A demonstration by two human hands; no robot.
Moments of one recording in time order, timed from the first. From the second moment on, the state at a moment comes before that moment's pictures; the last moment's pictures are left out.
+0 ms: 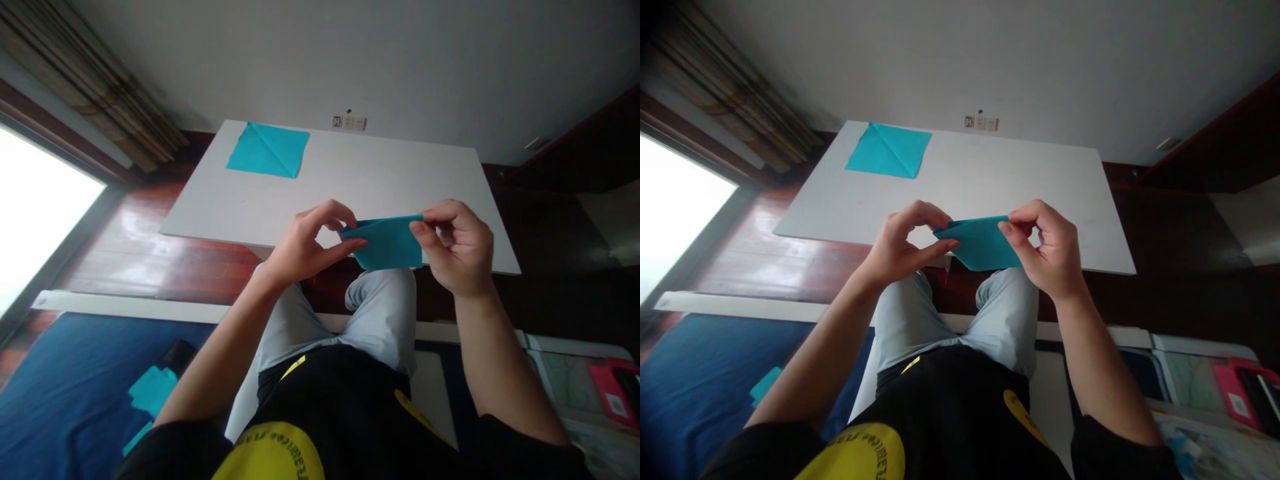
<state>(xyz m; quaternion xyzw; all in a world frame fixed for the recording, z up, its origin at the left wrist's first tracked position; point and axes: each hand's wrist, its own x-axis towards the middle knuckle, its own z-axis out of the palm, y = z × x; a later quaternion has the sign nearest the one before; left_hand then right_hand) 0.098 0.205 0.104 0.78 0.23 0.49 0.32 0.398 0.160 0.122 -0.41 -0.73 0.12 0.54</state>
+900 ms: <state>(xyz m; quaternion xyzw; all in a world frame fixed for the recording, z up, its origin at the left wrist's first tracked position) 0.106 0.201 0.085 0.62 0.33 0.56 0.44 0.389 0.166 0.108 -0.40 -0.70 0.13 0.58</state>
